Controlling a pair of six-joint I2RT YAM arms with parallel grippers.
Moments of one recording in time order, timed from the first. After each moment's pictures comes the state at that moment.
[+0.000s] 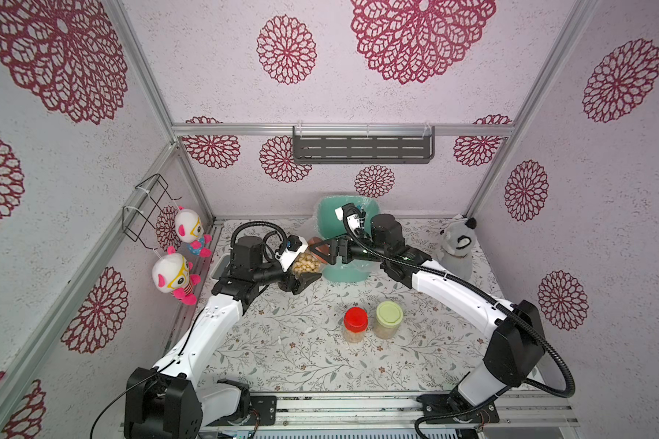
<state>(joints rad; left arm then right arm) -0.23 1.23 0.93 -0.15 0.78 0.38 0.70 1.62 1.40 0.00 -0.56 0.54</state>
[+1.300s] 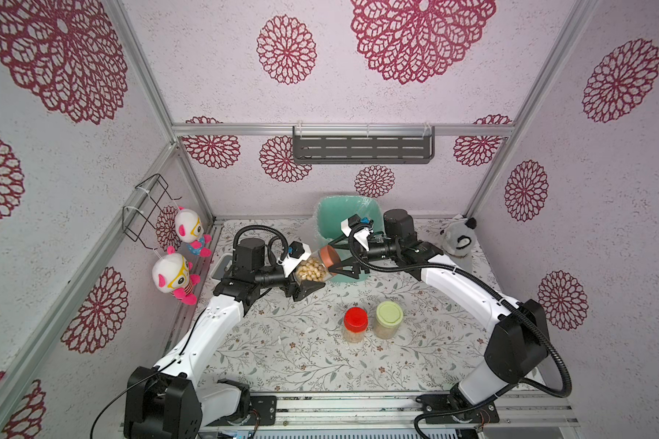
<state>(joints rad) -0.23 1.23 0.92 -0.17 0.93 0.42 0.56 1.62 1.40 -0.15 -1.03 -0.24</state>
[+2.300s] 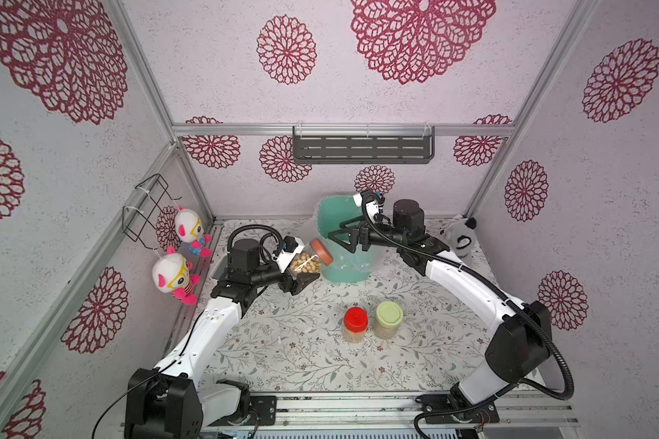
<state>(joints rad) -0.20 1.22 0.87 -0.05 0.80 0.33 0.54 1.61 1.44 -0.01 -0.72 0.43</state>
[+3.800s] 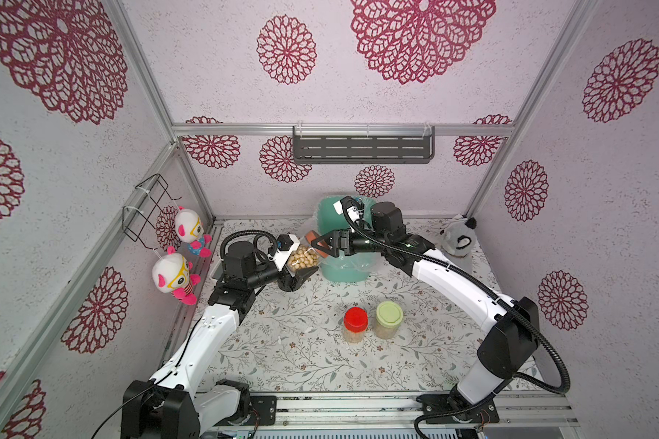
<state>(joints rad) -0.20 1.16 0.83 0.09 0.75 0.28 0.67 1.67 1.57 -0.21 -0.69 0.57</state>
